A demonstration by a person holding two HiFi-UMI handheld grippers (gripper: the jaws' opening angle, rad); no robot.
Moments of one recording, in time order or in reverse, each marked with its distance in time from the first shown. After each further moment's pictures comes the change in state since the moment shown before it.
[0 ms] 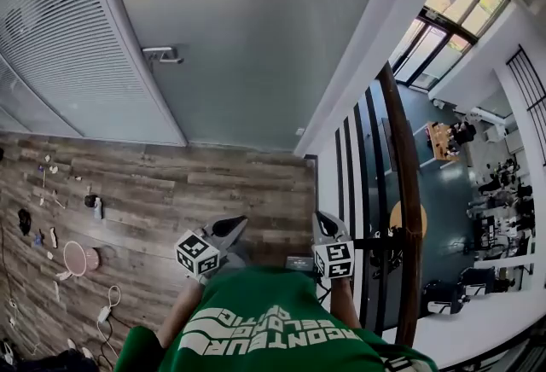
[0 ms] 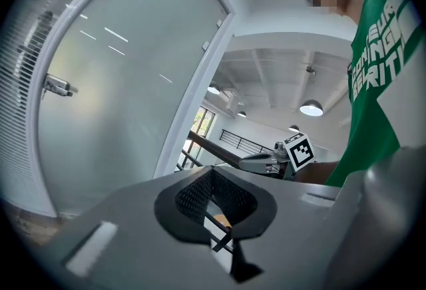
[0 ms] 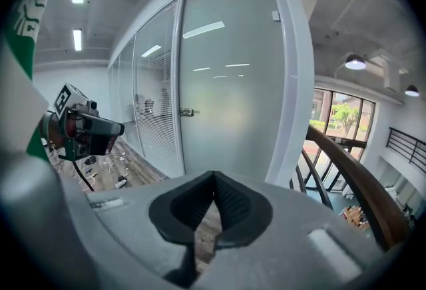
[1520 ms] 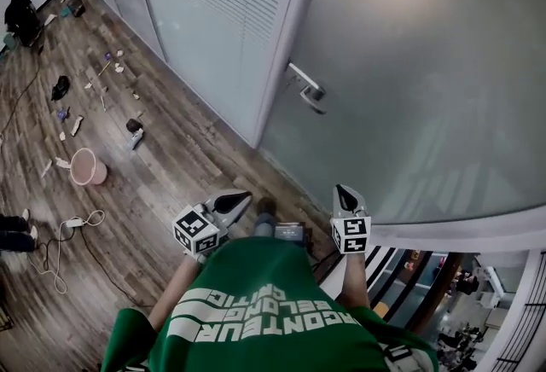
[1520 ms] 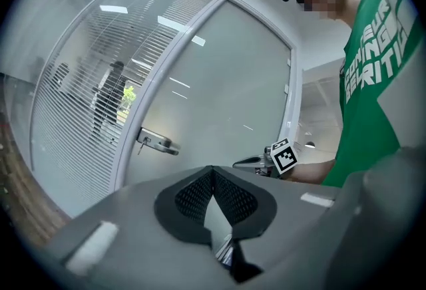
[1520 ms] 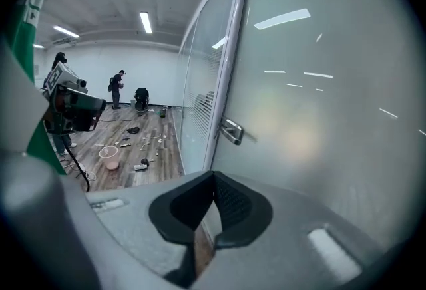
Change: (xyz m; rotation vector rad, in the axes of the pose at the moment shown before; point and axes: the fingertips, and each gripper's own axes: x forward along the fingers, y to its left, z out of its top) left arm -0.113 0.285 0.125 -0.079 -0.340 0.540; right arm 0.385 0.106 0.227 -0.467 -0.014 0.465
